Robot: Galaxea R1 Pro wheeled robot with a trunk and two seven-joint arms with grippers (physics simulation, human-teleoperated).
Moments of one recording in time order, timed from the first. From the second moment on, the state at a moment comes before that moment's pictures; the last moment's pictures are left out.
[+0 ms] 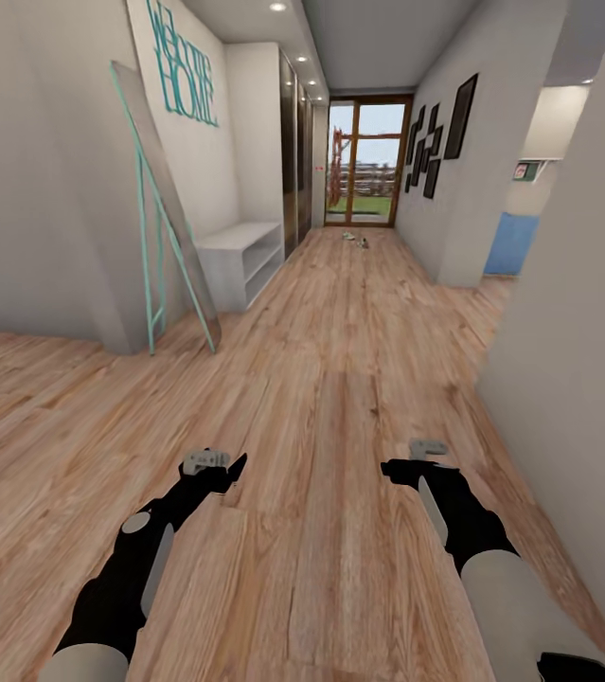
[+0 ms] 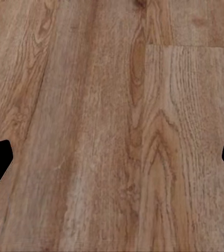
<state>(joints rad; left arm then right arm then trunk) -0.47 -0.09 0.18 -1.08 -0.07 0.08 -0.44 -0.74 0.04 -0.13 -0.74 0.07 0.49 0.01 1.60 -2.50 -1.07</state>
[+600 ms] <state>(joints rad) -0.47 -0.09 0.18 -1.08 -0.07 0.08 -0.44 -0.74 0.04 -0.13 -0.75 0.07 0.49 0.01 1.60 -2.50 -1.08</state>
